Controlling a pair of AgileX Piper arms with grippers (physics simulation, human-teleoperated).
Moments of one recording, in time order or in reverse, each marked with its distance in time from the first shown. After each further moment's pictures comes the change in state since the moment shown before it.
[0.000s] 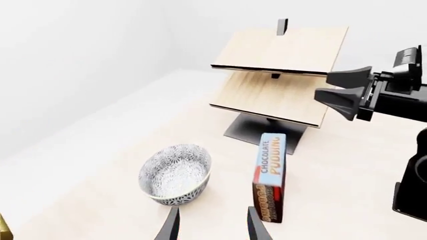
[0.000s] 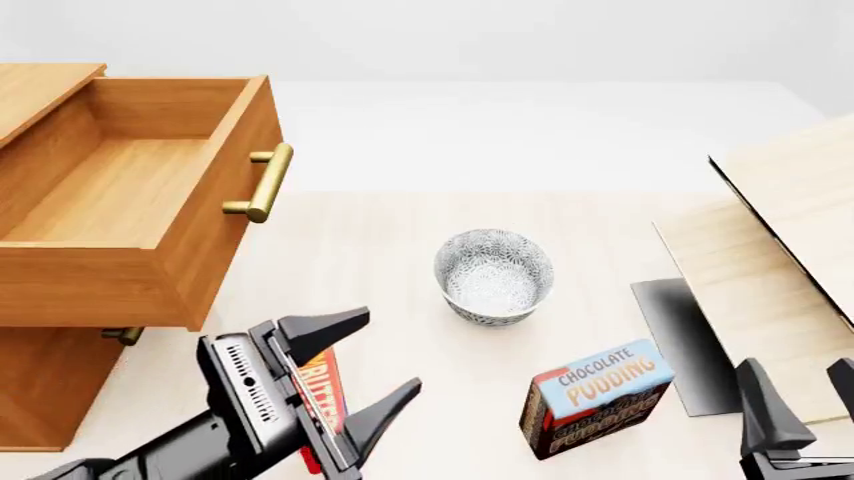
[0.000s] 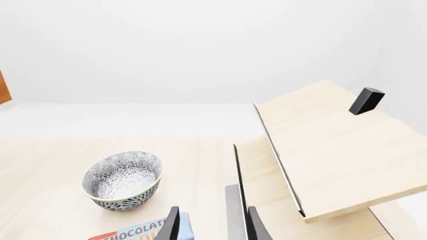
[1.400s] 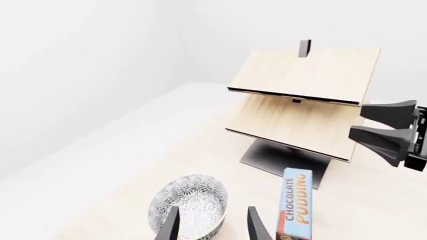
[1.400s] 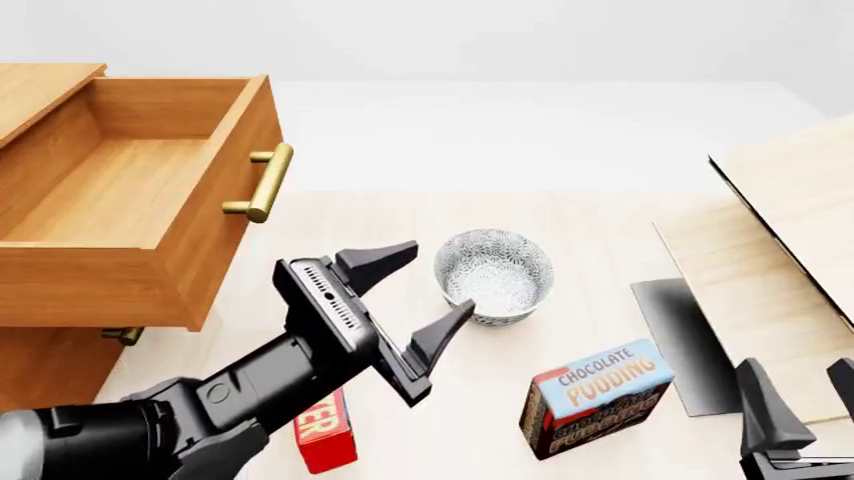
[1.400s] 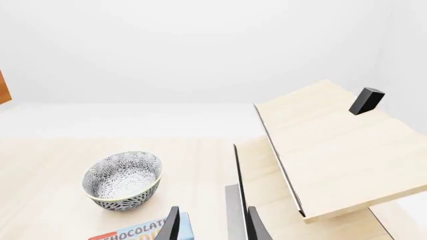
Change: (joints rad) left arm 0.045 0.228 -0.256 -0.023 0.012; right arm 0.000 0.000 0.000 0.000 0.000
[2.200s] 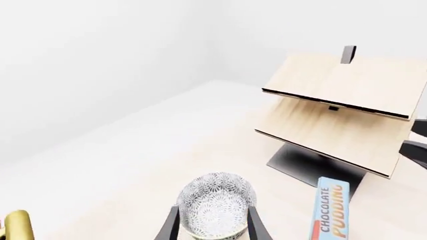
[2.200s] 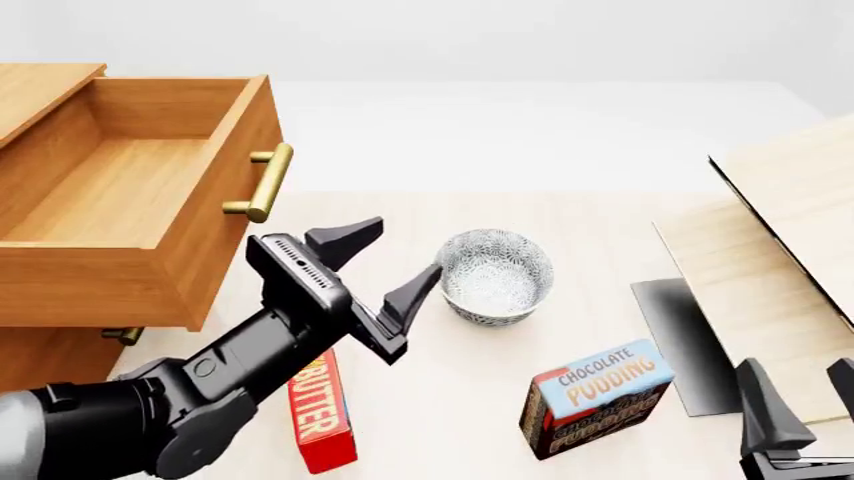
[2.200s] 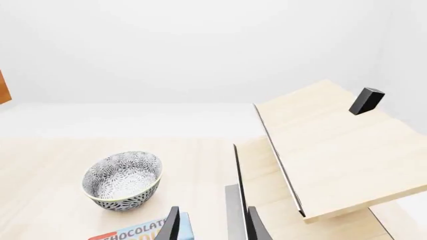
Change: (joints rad) left arm 0.115 0.006 -0.006 -0.016 -0.049; right arm 0.000 0.000 0.000 0.000 0.000
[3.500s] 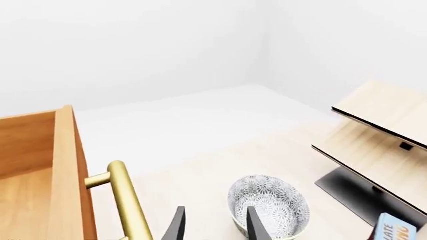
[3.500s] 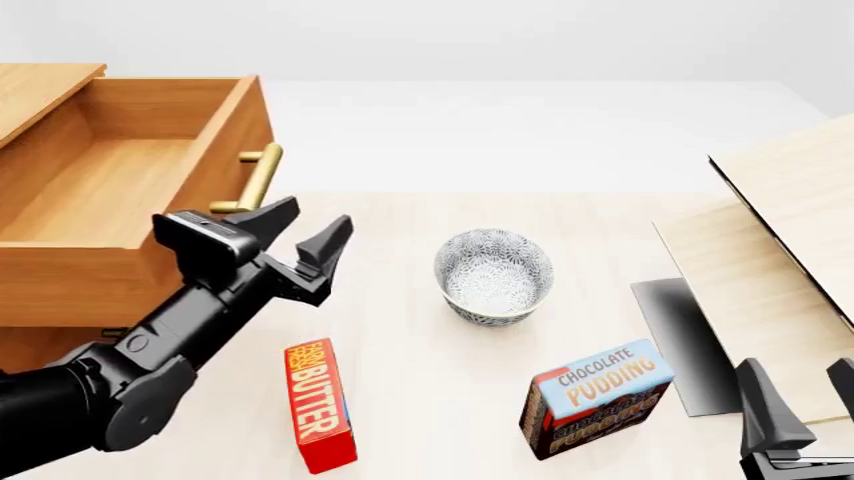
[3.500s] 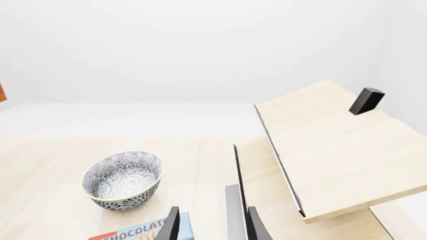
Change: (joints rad) left arm 0.277 -0.068 0.050 0.008 -0.228; right arm 0.000 0.000 0.000 0.000 0.000
